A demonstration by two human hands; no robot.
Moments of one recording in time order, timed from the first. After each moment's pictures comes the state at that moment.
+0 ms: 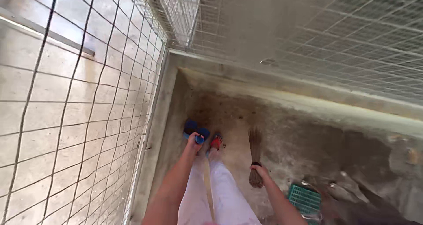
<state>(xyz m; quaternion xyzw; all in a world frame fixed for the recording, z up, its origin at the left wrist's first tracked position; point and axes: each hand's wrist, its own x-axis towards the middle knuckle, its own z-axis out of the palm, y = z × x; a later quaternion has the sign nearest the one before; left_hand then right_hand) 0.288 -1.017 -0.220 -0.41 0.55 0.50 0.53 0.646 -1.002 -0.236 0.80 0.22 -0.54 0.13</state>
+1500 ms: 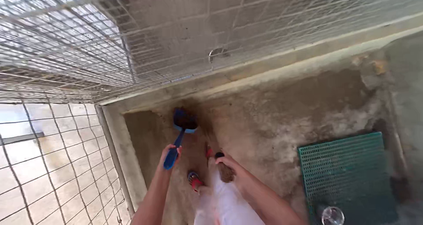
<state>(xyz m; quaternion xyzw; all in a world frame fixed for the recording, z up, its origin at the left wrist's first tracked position) 0.260 -0.903 -0.228 -0.23 0.53 0.35 0.74 0.545 -0.935 -0.240 0.68 0.16 -0.72 0.04</state>
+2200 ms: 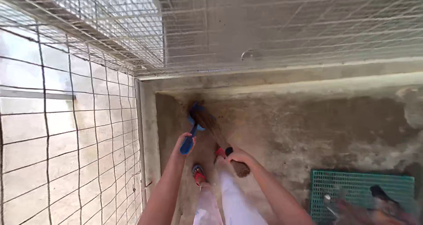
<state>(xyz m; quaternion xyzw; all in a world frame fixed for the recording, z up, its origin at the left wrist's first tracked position) 0.226 -0.919 -0.220 -0.23 0.58 0.36 0.70 0.495 -0.897 -0.231 0.58 0.40 -0.66 0.26</state>
